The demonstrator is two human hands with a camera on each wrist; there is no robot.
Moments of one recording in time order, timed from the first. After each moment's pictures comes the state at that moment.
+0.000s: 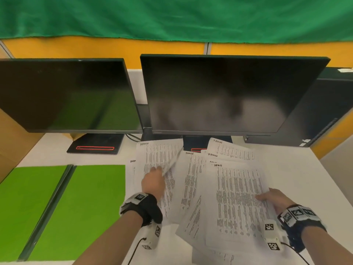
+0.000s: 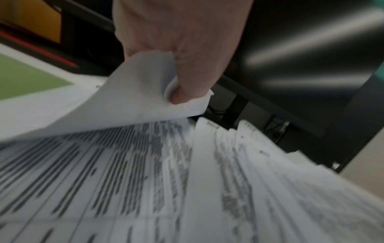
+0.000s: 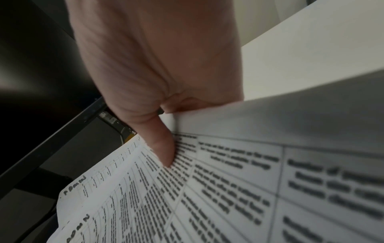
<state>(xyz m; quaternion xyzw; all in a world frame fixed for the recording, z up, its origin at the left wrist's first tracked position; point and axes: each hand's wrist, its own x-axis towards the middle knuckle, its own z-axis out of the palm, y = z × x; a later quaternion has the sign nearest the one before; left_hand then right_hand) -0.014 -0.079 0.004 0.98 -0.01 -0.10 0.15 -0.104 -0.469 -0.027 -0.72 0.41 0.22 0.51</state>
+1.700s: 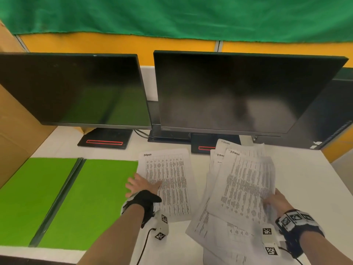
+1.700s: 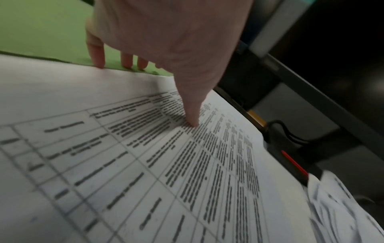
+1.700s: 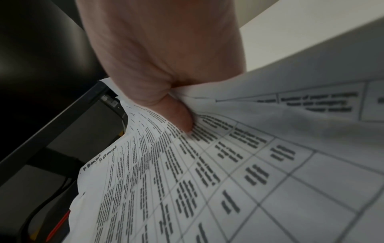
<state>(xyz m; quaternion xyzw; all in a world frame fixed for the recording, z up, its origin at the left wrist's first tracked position) -0.017 -0.035 -0.037 0.92 0.30 -0.17 0.16 -0.112 -0.434 -0.030 -0.70 0.44 0.10 0.55</state>
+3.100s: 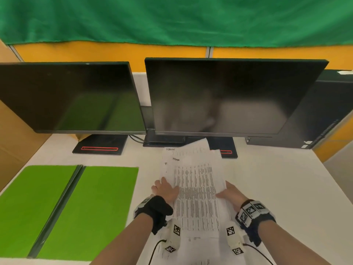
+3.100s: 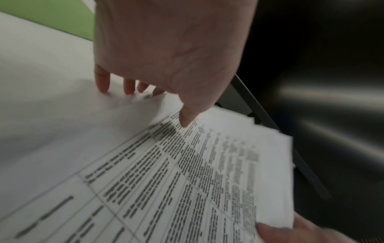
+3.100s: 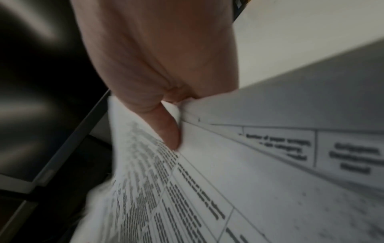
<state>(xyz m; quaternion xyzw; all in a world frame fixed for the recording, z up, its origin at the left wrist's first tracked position) -0.035 -0.100 -0.016 0.92 0.12 -0.26 0.26 -0.080 -0.335 -0.010 -0.74 0.24 0.23 0.59</state>
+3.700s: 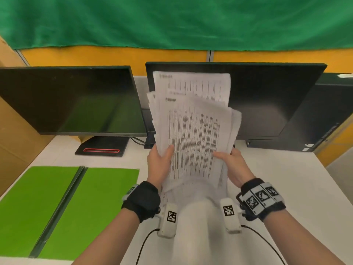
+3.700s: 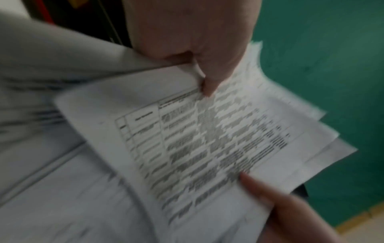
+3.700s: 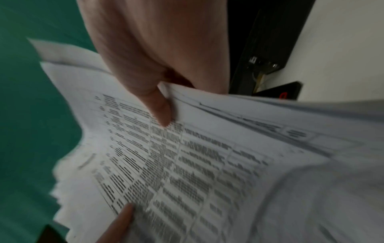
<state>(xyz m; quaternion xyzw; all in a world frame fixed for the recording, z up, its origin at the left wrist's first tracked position) -0.019 -0.098 0.099 0.74 0.06 0.05 0.66 -0.050 -0.310 0.110 -0.63 0.14 0.02 0.76</state>
